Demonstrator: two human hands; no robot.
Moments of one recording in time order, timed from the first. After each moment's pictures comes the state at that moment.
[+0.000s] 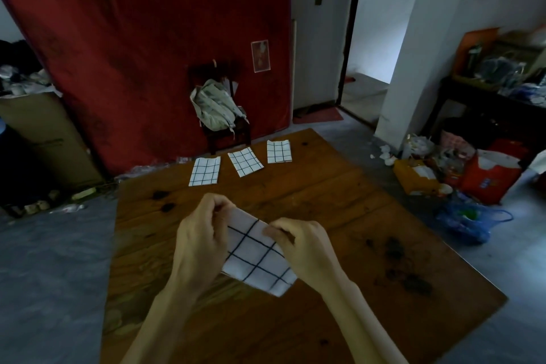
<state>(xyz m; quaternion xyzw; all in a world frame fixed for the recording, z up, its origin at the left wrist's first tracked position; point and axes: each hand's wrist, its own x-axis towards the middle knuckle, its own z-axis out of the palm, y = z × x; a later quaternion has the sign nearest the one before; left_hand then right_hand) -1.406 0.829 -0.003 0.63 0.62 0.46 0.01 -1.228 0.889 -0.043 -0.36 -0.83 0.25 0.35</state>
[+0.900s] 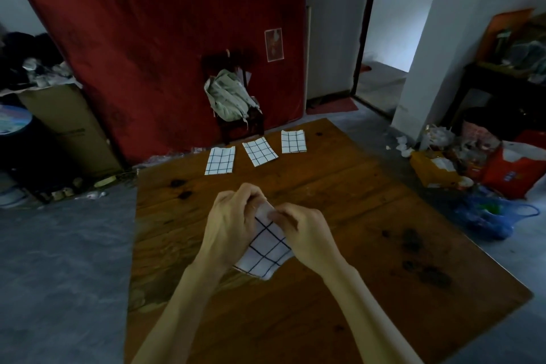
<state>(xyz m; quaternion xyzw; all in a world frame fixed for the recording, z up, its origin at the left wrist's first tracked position) -1.413 0.848 -0.024 0.70 0.59 0.40 -0.03 -1.253 0.893 -0.058 -0.33 -0.82 0.30 0.37</state>
